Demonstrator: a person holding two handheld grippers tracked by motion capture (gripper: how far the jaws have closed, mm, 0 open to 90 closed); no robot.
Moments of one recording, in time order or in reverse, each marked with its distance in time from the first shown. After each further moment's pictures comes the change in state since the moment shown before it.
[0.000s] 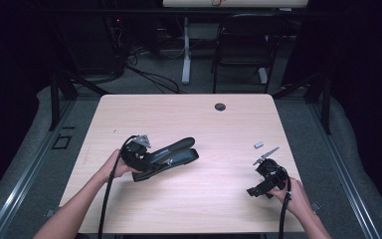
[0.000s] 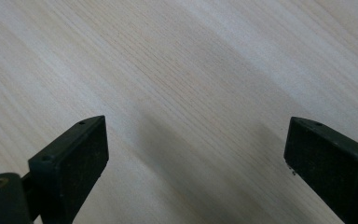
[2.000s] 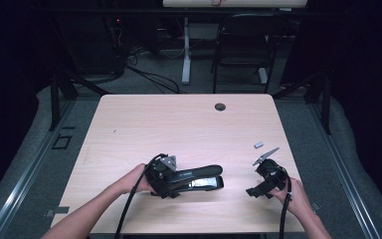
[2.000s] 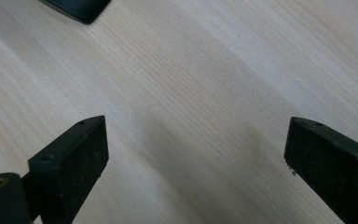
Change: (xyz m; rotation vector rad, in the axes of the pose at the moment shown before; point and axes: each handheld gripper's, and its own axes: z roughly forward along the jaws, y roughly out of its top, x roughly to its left) left arm -0.072 0.033 0.037 0.094 -0.155 0.179; right arm 0.005 0.000 -0.004 -0.045 0.003 -0.036
